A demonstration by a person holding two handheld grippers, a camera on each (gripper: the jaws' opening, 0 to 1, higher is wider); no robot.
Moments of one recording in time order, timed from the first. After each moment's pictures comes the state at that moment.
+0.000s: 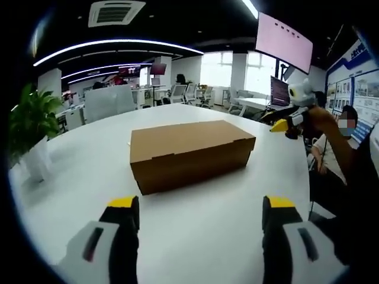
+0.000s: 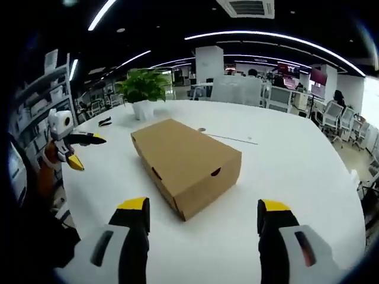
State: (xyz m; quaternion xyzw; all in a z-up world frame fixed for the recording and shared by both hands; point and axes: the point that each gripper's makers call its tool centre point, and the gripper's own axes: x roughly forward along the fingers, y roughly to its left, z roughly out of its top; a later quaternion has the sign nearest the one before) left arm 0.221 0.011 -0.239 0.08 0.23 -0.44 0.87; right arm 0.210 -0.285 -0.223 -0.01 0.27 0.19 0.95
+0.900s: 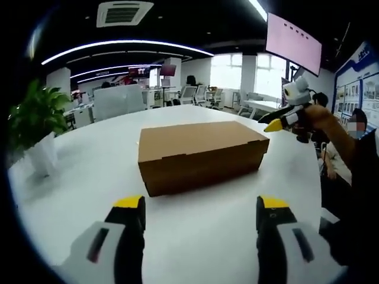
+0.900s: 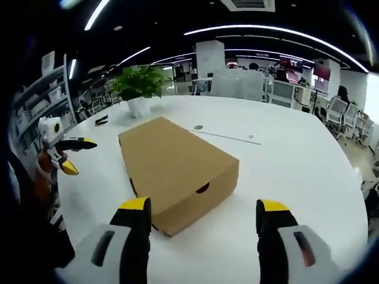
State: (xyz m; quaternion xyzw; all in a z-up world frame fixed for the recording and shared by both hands) left arm 0.242 0.012 -0.243 0.06 0.21 -0.40 0.89; right arm 0.252 -0.285 -0.240 -0.03 0.29 0.19 0.94
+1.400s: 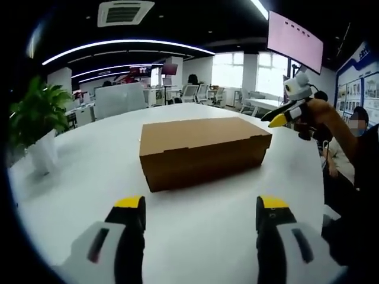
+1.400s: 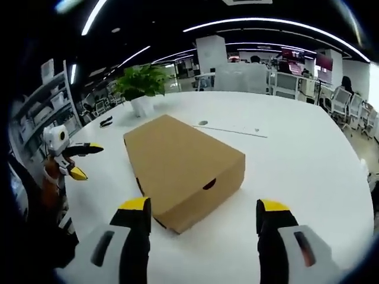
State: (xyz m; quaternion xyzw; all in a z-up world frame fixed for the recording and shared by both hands) left arm 0.237 0.016 -0.252 0.07 0.22 -0.40 0.89; right arm 0.247 -0.279 -0.242 -0.01 0.31 0.21 0.93
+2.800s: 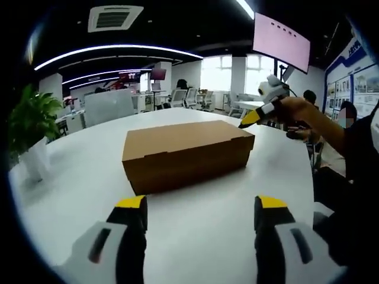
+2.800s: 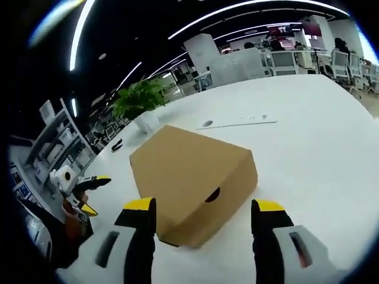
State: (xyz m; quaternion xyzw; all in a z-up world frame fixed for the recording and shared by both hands) left arm 0.215 0.002 -0.248 0.07 0.20 -0.44 0.87; right arm 0.266 -0.266 -0.247 0.15 0.33 0.23 0.90
